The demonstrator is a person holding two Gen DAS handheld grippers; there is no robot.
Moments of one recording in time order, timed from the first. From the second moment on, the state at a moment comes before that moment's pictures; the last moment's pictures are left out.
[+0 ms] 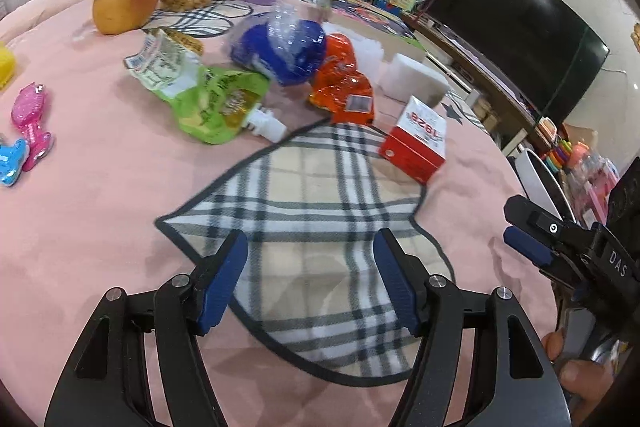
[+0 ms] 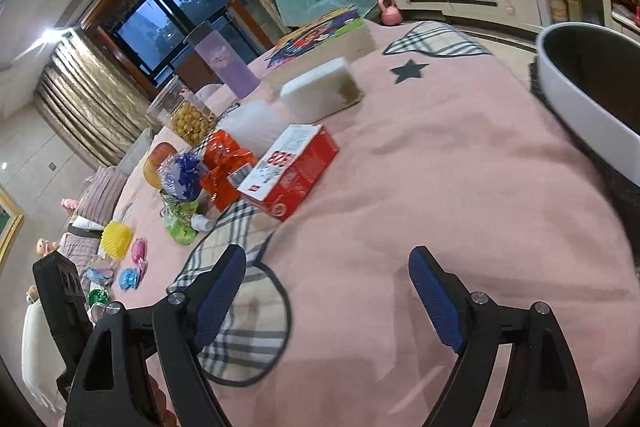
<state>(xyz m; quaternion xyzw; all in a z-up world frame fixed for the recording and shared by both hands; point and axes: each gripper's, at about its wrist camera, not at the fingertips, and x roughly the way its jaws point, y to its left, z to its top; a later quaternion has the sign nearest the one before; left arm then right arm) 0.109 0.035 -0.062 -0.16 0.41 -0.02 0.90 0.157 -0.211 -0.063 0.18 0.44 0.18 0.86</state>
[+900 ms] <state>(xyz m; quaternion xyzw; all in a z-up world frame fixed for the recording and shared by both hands) 0.170 0.132 -0.061 -0.29 0.39 0.07 0.87 0.211 -0.147 -0.078 0.17 0.46 0.19 0.85</state>
